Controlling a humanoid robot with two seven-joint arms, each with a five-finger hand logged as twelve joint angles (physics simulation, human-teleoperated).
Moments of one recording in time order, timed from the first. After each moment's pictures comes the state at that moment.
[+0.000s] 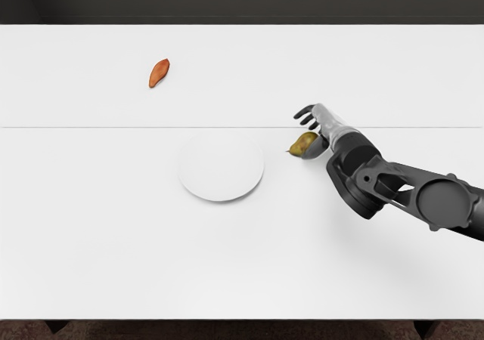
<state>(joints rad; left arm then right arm) -0.05 0.00 0.39 -0.20 0.24 0.10 0.18 0.96 -0.34 0.20 1.29 -1.07 -0.49 -0.61</state>
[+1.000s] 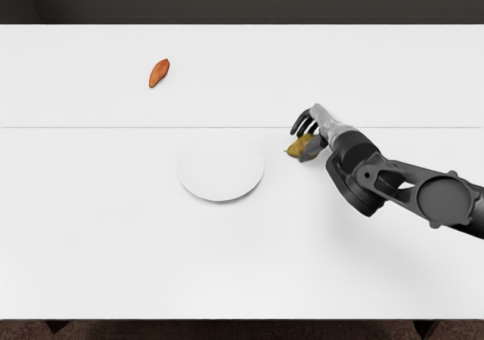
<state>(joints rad) -0.05 0.00 0.39 -0.20 0.24 0.10 0.18 0.97 -0.34 0.21 1.29 -1.05 -0.46 -0.61</state>
